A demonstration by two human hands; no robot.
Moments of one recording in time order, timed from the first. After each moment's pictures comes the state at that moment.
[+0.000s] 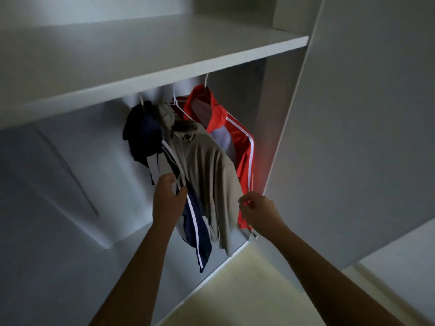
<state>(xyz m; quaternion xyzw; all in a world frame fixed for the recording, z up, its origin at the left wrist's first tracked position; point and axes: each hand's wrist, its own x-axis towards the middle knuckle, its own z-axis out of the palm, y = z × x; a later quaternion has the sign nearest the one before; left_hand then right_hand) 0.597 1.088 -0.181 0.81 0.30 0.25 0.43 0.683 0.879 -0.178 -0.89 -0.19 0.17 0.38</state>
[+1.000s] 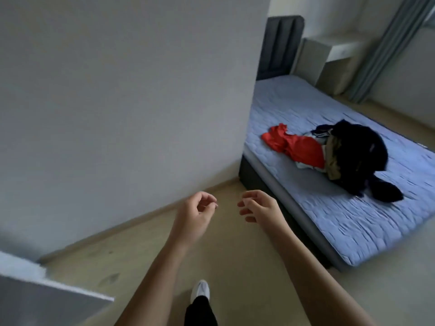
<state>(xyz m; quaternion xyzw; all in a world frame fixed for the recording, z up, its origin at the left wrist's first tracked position) 0.516 0.264 -0.186 0.76 -0.34 -0.23 0.51 0.383 0.141 -0.183 -0.64 0.42 -0.21 0.61</state>
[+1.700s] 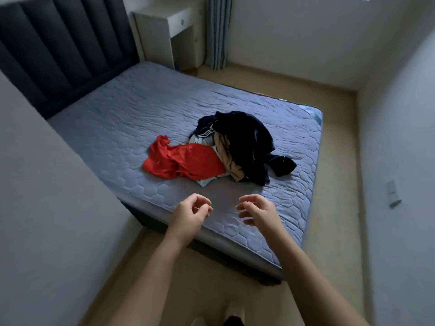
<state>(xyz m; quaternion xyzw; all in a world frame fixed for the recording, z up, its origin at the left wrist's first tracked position) 0.475 -0.302 -0.232 0.62 -0.53 -0.46 0.36 0.280 -0.308 -0.226 -0.41 0.63 -0.37 0.55</state>
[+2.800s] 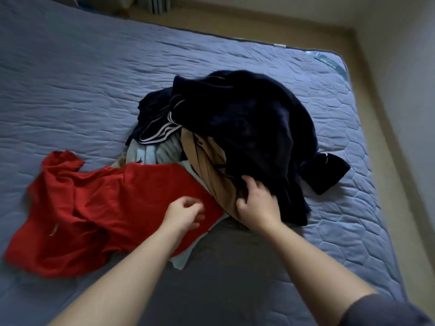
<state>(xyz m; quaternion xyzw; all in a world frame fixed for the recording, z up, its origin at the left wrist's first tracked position) 0.438 -0.835 -0.657 0.66 -0.38 -0.62 0.20 0.255 -0.806 -0.660 -0.54 0.81 -0.07 0.22</state>
